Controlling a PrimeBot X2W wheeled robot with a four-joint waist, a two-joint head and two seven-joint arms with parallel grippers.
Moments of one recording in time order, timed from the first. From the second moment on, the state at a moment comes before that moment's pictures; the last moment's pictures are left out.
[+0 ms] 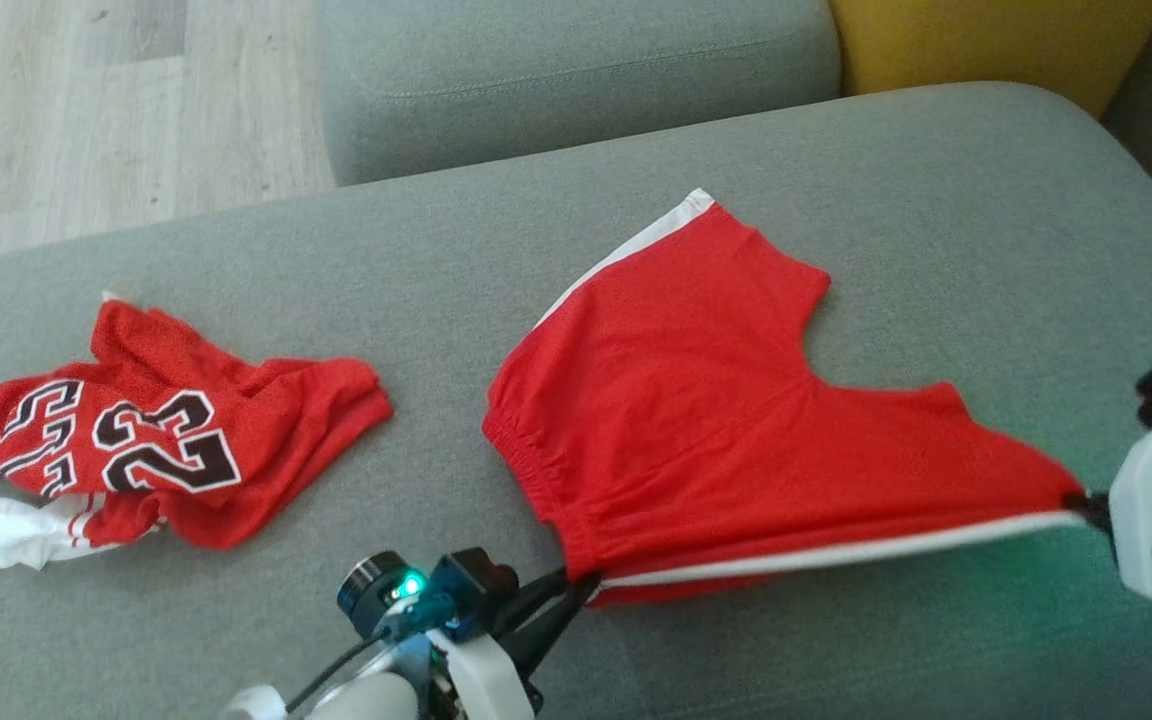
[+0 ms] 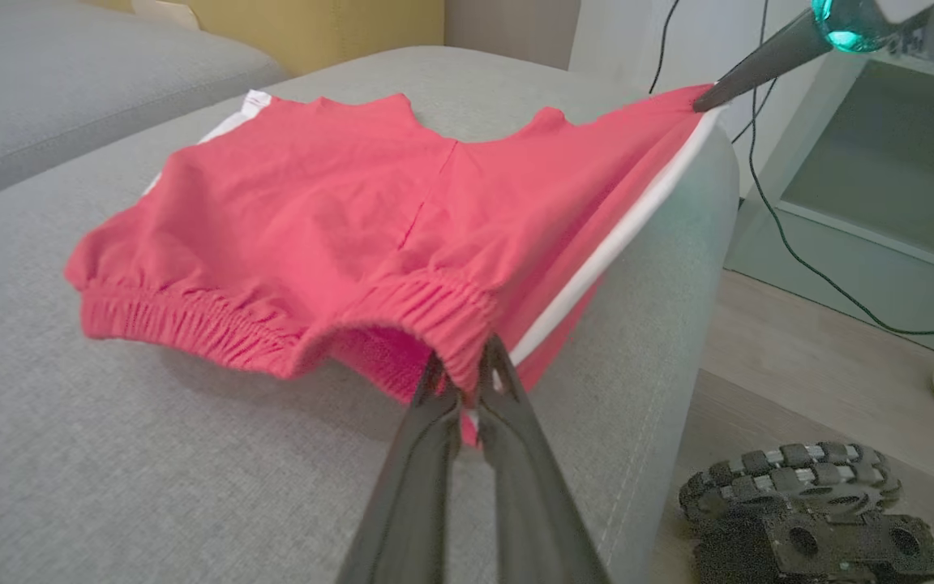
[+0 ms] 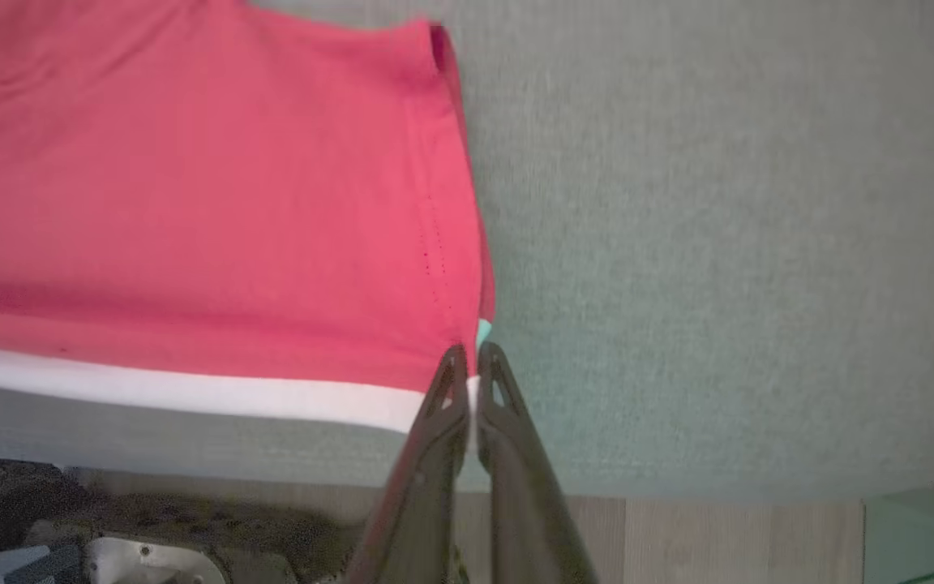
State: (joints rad) left arm -0.30 0.26 -1.00 0.43 -0.45 -0.12 -0.22; right arm -0.30 -0.72 0.49 0.42 0.80 0.13 0.76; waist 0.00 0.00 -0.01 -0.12
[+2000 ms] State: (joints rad) left arm -0.81 0.11 -0.95 0.62 -0.49 -0.12 -0.25; right arm -1.09 -0.58 0.54 0.80 0.48 0.13 0.55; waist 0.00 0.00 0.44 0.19
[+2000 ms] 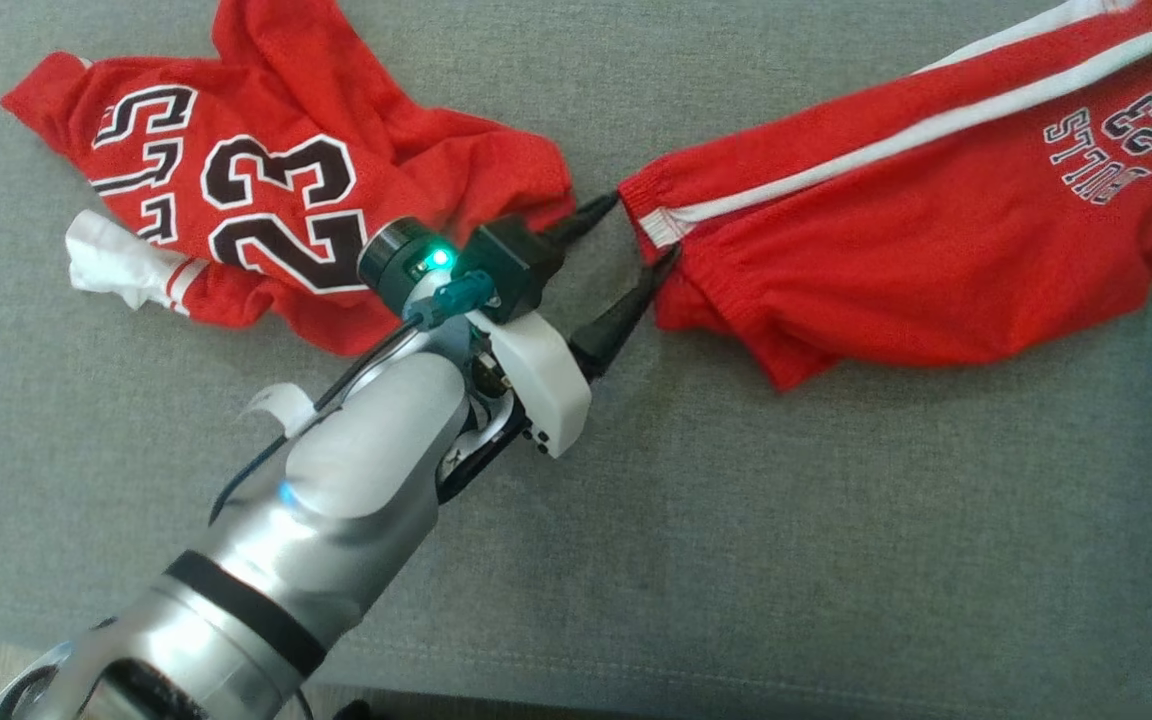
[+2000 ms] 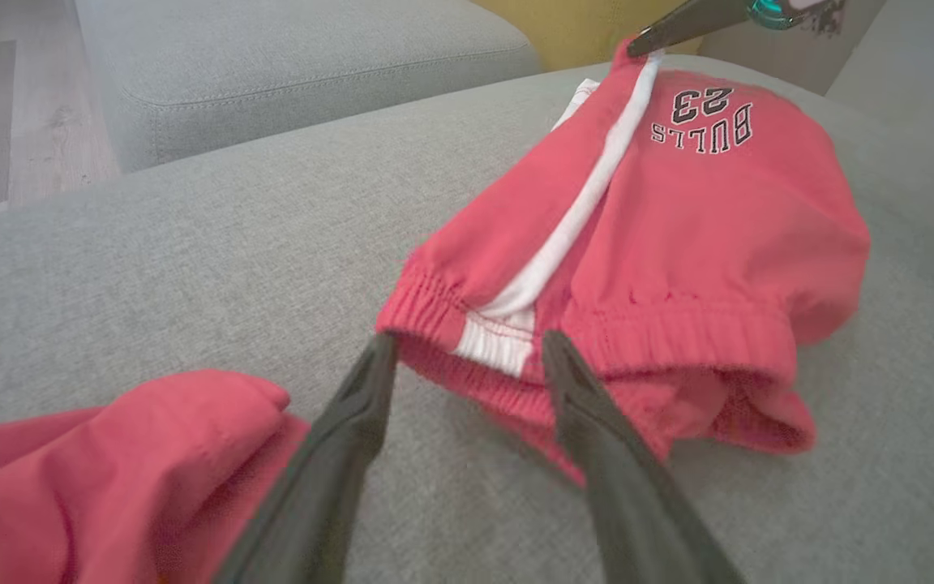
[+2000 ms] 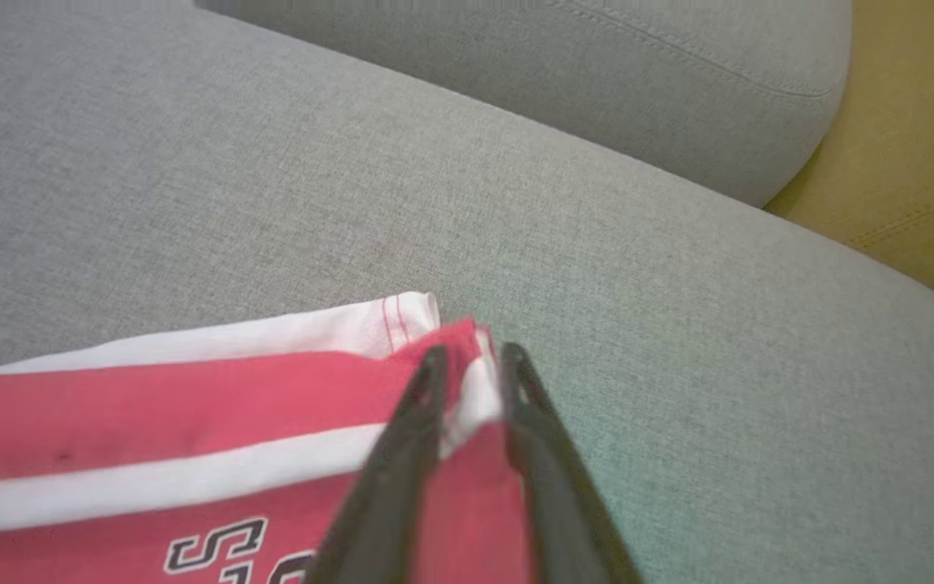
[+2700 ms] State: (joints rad) left arm -0.66 0.14 -0.74 0.57 -0.48 -0.03 -0.25; right arm -1.01 -0.44 0.48 0.88 0.62 0.13 -0.08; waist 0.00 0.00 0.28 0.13
